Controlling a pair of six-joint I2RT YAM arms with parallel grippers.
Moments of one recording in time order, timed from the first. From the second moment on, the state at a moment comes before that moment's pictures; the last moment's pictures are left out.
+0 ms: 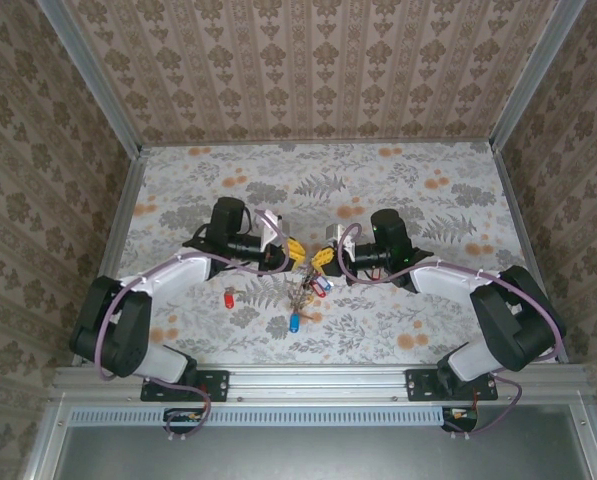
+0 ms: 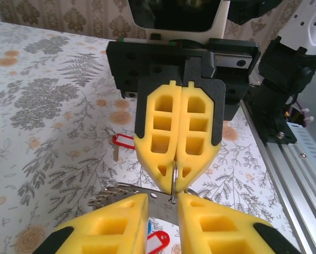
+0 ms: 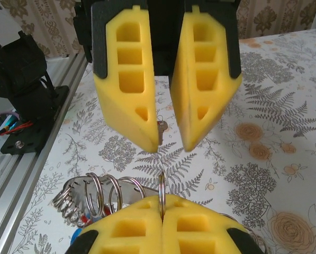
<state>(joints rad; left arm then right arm) -0.49 1.44 0.78 0.02 1.11 0.44 0.47 1.48 0.67 0.36 -0.92 -0.31</state>
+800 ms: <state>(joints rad) -0.53 1.52 0.85 -0.08 1.08 0.57 0.46 1.49 0.67 0.36 -0.94 -0.28</state>
